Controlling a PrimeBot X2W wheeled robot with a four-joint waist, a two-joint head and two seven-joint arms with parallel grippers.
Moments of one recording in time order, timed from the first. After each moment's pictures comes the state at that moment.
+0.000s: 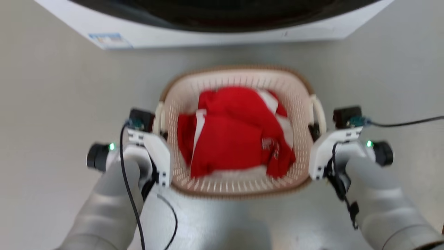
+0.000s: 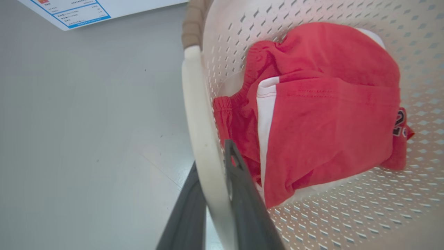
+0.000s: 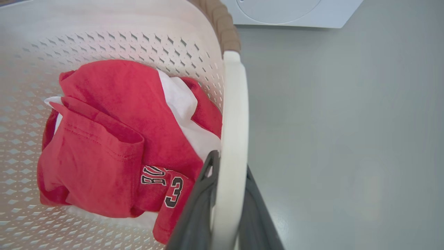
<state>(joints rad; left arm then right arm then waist) -0.88 0.04 -0.41 1.29 -0.31 -0.12 -0.12 -0.86 -0.06 0.37 1.28 0.37 0.12 -0.11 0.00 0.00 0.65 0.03</state>
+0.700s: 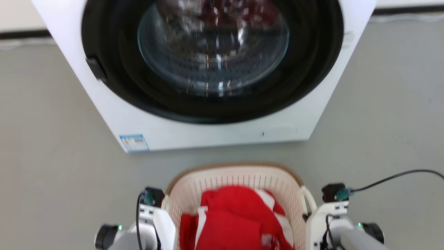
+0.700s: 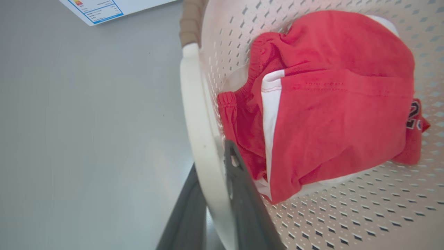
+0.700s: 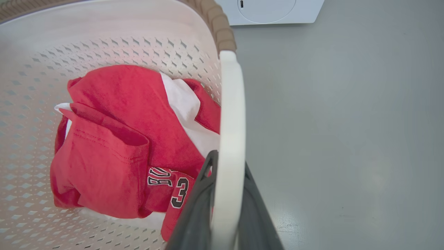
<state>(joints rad) -0.57 0.04 -0.58 1.29 -0.46 -0.12 0.06 -0.55 -0.06 0.57 1.24 0.62 0.12 0.06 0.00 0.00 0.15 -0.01</state>
